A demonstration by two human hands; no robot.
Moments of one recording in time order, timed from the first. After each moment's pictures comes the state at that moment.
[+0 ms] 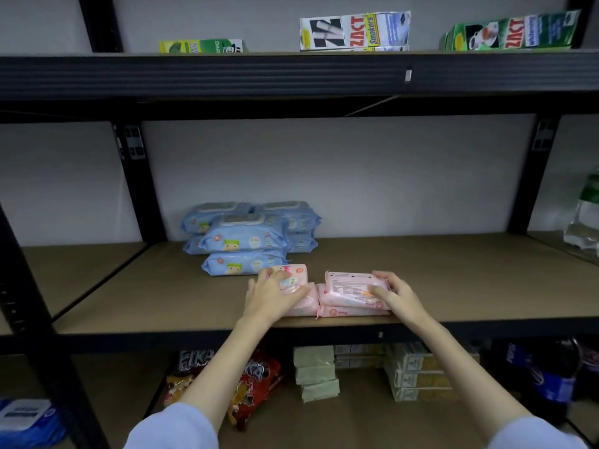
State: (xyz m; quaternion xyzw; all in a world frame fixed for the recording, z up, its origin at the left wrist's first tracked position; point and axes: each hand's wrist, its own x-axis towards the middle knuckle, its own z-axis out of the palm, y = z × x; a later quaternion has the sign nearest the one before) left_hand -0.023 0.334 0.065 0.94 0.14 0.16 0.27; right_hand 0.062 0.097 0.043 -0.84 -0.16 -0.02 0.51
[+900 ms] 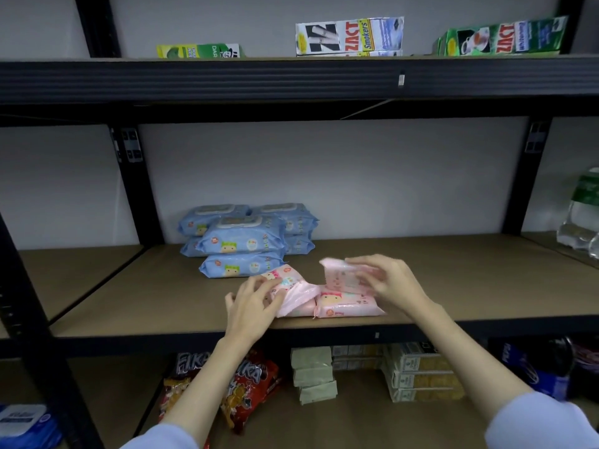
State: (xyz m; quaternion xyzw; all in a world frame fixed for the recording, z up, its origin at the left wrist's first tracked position) left_hand -0.041 0.353 0.042 0.94 0.10 0.23 0.21; right_hand 0.057 0.101 0.081 -0.85 -0.36 -0.22 0.32
